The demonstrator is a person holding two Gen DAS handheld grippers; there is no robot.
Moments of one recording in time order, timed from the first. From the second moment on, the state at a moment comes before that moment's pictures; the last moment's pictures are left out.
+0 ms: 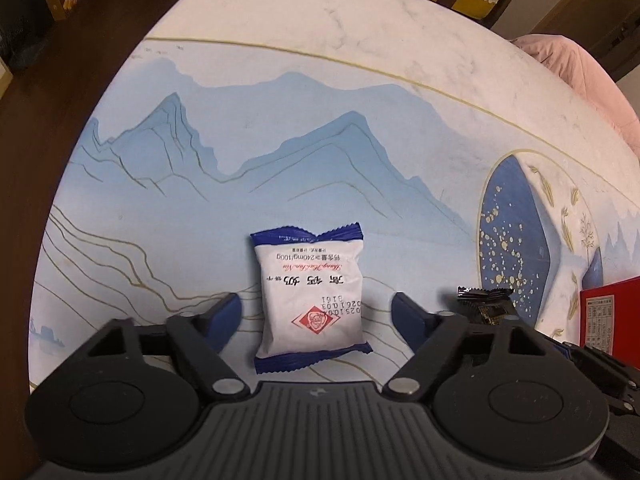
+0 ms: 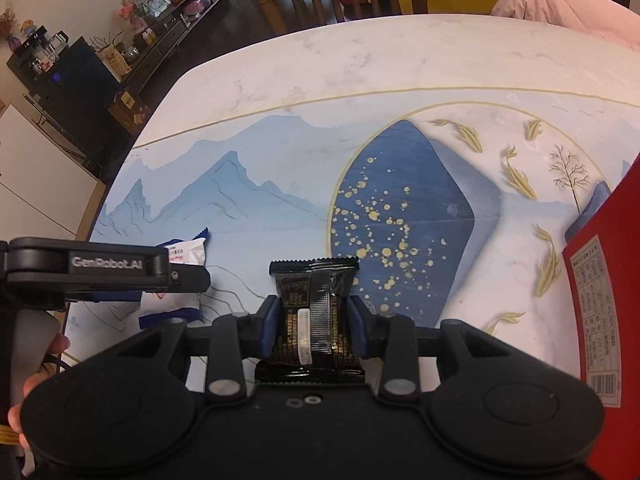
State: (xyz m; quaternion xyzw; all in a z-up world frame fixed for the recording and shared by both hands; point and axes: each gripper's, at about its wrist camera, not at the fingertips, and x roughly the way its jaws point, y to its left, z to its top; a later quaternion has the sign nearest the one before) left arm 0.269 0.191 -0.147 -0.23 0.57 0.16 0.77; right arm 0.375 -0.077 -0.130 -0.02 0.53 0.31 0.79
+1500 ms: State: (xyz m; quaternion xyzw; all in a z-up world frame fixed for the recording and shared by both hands) left arm 0.151 0.098 -0.004 -0.21 0.45 -0.02 0.87; right arm 0.249 -0.193 -0.007 0.02 0.43 0.22 0.88
